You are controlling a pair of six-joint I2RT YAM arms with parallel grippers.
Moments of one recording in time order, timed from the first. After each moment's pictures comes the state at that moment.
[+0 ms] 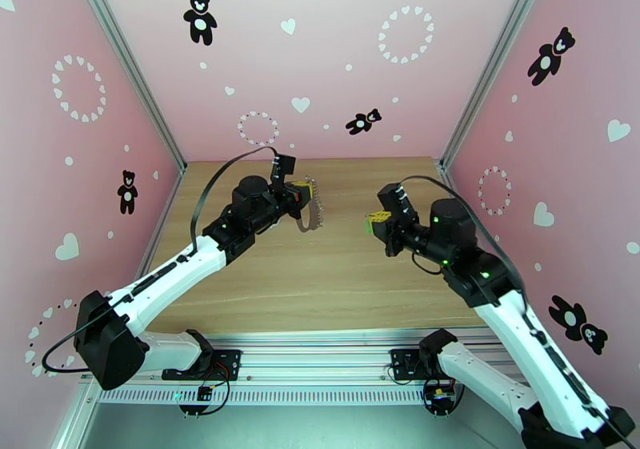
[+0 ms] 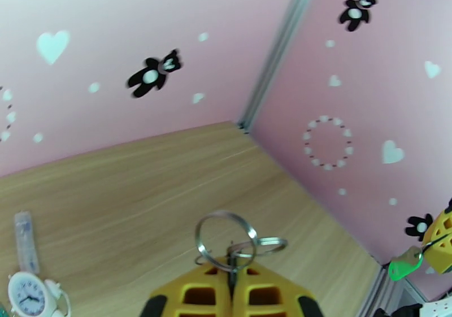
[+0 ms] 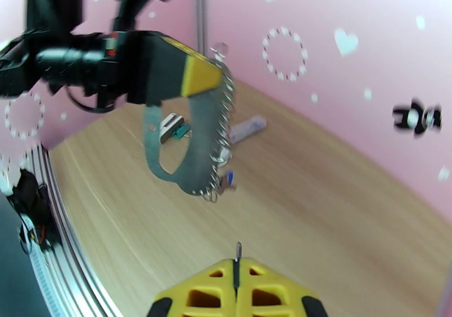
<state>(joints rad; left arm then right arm) -0.64 1.34 1.09 0.04 0.09 -0.35 0.44 0.88 0.96 -0.52 -0.33 0.00</state>
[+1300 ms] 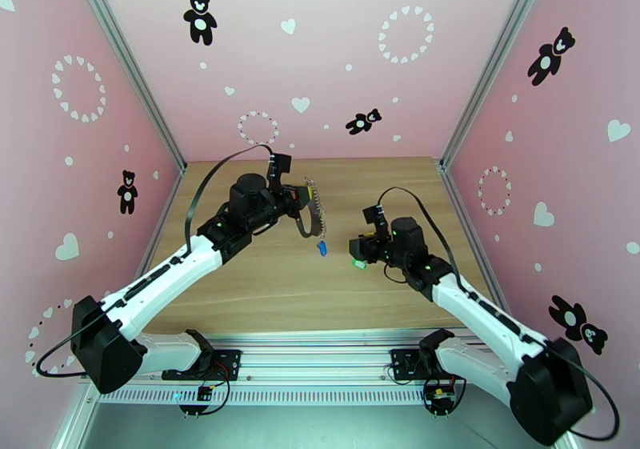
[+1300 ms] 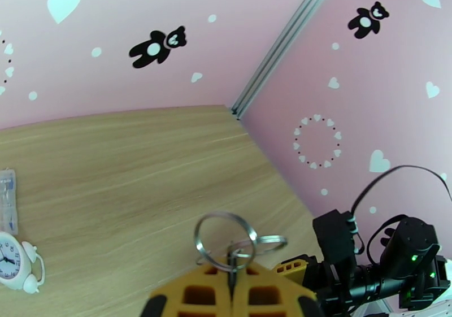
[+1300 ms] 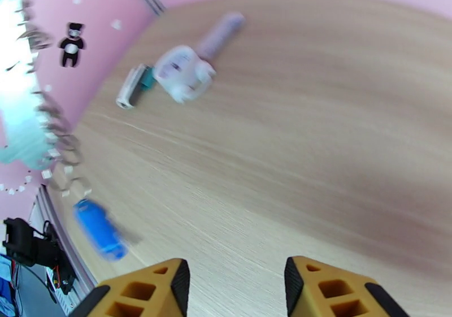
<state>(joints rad) -0.64 1.32 1.19 -0.07 0.20 -0.49 0.44 0.97 0.59 -0.09 -0.36 0.22</state>
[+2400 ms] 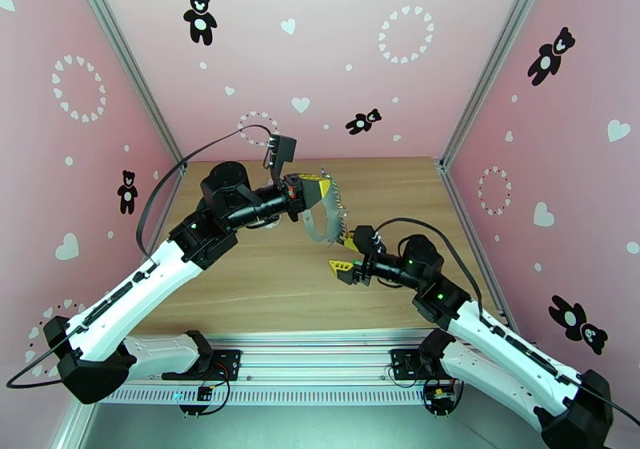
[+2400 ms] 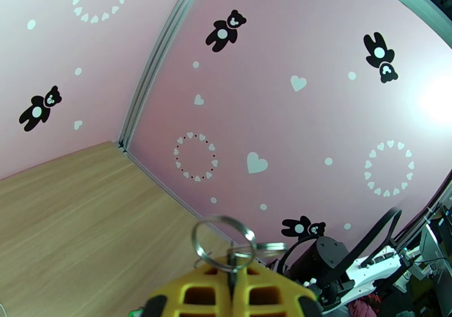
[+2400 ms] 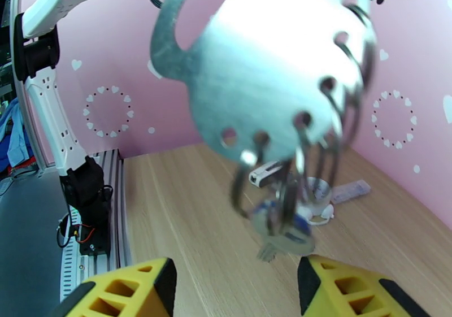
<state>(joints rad) -0.77 1.25 1.40 -0.15 0.39 -0.51 0.69 0.80 0.56 0.18 -0.56 -0.07</state>
